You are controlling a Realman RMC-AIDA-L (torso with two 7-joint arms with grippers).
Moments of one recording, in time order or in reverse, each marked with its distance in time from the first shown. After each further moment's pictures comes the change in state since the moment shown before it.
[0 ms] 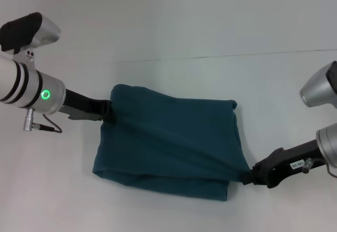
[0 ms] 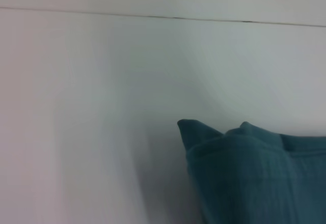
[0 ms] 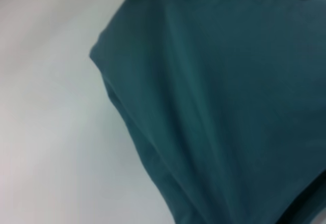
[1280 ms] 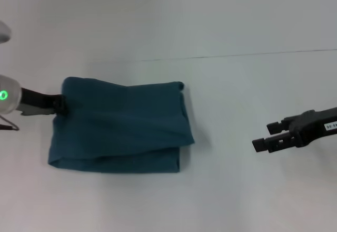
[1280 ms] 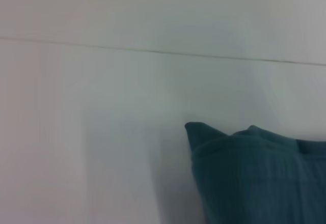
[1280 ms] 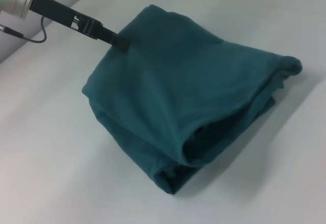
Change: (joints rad) left arm 0.084 0.014 -0.118 0.092 0.153 -0.079 -0.024; right arm 0.018 -0.037 0.233 -0.156 0.007 -0.176 0.014
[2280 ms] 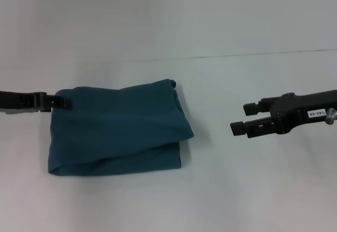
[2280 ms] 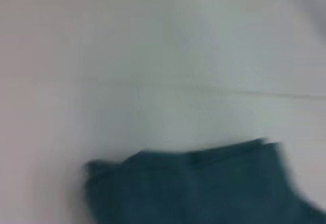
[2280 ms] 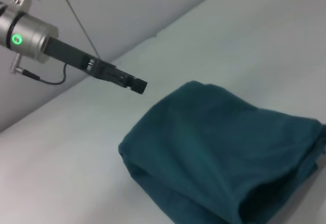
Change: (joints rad) left arm 0.204 -0.019 -0.035 0.314 -0.287 0.306 0.199; right arm -0.007 0.040 -0.002 -0.024 0.149 0.003 -0.085
